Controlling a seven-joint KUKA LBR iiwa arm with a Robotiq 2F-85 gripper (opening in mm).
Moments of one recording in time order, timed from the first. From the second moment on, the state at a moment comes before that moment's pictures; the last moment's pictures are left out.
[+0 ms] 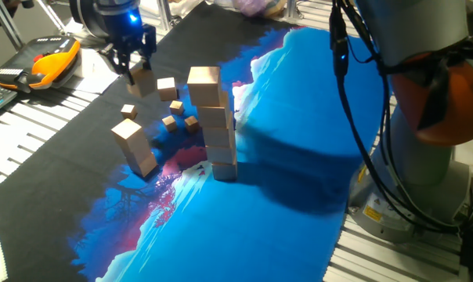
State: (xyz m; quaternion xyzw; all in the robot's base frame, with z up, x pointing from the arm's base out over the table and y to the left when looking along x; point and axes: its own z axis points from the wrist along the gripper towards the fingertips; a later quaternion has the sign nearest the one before) arm 0.601 0.096 0.249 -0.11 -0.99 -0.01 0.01
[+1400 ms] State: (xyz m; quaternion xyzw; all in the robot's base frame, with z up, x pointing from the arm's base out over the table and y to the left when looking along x) arm 0.596 0.170 0.205 -0.13 -0.99 0.01 -0.03
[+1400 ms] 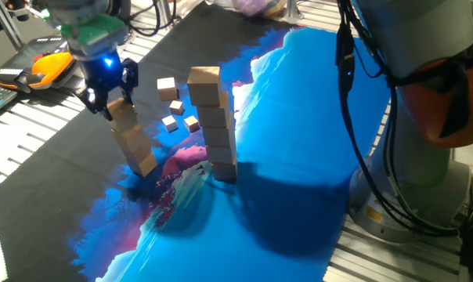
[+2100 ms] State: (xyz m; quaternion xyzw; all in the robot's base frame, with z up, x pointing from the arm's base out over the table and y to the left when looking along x) arm 0.598 0.171 0.197 -0.12 -0.99 0.02 -0.03
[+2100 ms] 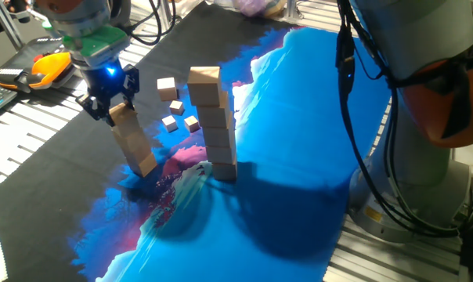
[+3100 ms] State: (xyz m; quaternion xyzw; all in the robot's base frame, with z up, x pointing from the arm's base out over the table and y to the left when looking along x) arm 0.597 0.171 0.196 -0.14 -0.99 0.05 -0.03
